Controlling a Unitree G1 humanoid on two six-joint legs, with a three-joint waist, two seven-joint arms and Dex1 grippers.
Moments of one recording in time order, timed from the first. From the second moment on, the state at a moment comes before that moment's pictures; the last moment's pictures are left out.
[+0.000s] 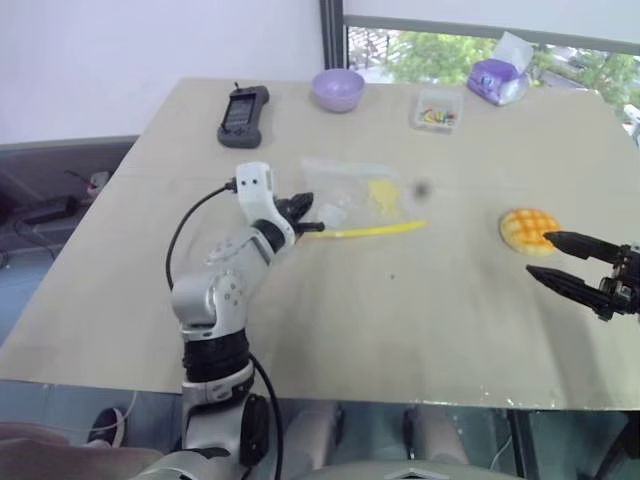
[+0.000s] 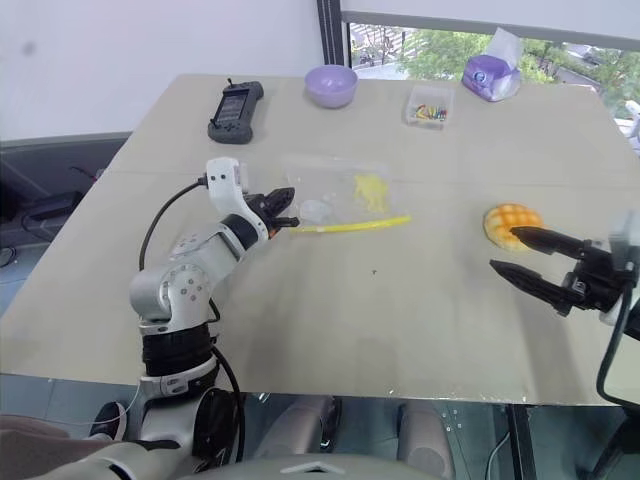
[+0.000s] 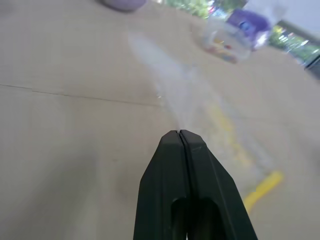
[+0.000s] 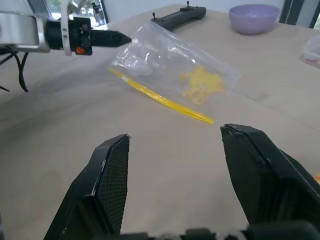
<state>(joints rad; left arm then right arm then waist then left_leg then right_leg) -0.53 0.10 0.28 -0.27 -0.48 0.98 -0.16 0.08 -0.85 -0.50 -0.36 0.71 0.43 1.05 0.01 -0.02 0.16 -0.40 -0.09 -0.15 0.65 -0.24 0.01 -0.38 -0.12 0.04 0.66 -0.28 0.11</state>
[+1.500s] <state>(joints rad) -0.62 0.01 0.42 -0.32 -1.14 1.20 0.31 -0.76 -0.44 0.27 0.73 -0.34 -0.23 0.23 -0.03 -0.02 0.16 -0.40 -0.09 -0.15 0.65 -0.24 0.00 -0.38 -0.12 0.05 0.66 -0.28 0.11</state>
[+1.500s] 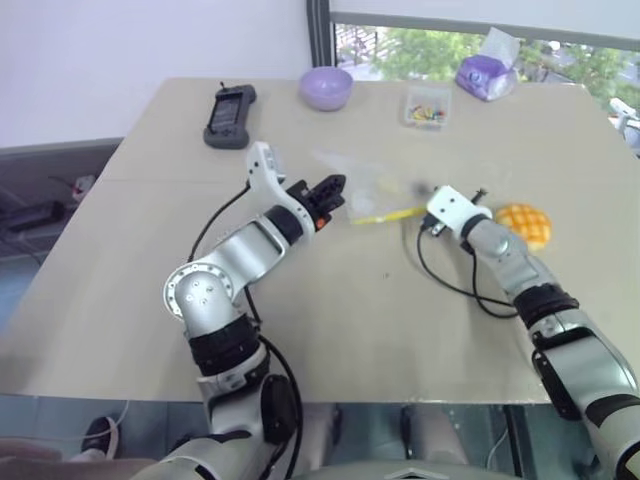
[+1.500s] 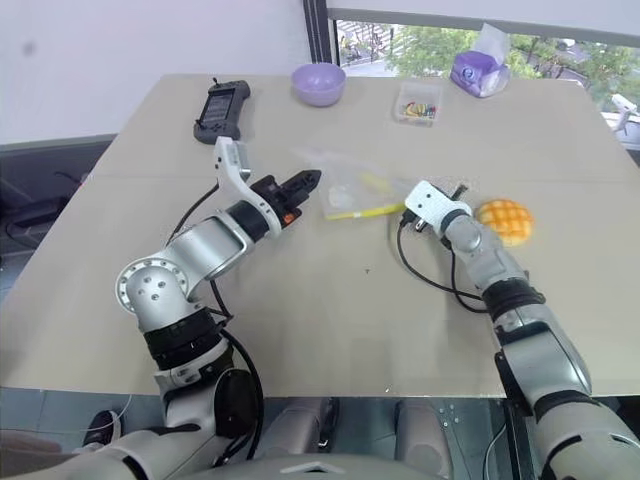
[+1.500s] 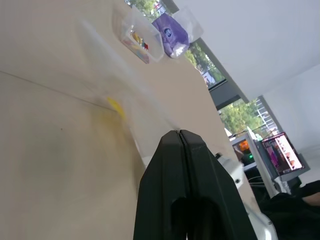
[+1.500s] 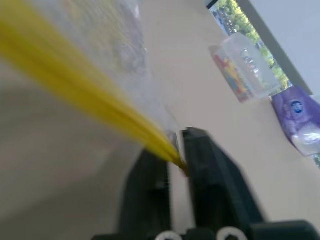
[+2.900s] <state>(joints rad) -0.29 0.75 -0.12 -0.46 -0.47 0.53 -0.74 -0.73 -0.43 0.26 0.22 -0.39 0.35 0.46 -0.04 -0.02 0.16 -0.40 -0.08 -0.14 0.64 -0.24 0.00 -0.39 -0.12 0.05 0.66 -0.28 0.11</state>
